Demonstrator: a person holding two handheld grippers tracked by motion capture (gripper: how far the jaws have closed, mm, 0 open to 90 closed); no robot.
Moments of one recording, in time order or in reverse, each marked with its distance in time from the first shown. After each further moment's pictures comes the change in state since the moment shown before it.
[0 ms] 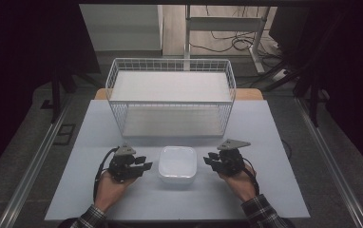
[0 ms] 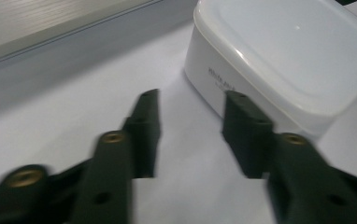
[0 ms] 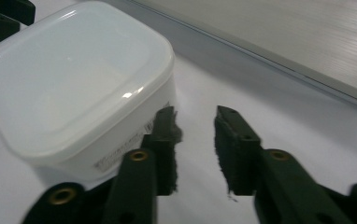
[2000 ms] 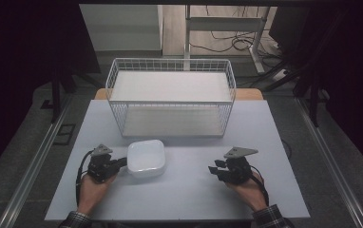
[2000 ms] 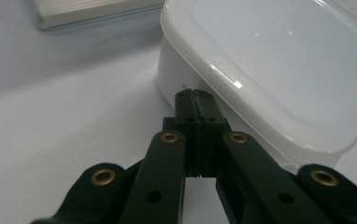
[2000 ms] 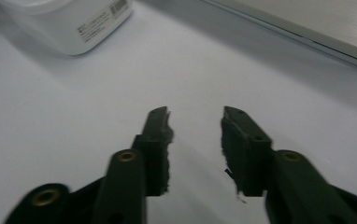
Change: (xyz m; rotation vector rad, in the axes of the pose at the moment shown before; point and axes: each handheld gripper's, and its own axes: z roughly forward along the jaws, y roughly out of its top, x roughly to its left) left arm 0.045 -0.029 -0.021 -0.031 0.100 -0.146; right arm 0.000 -0.020 -0.014 0.047 0.032 -0.014
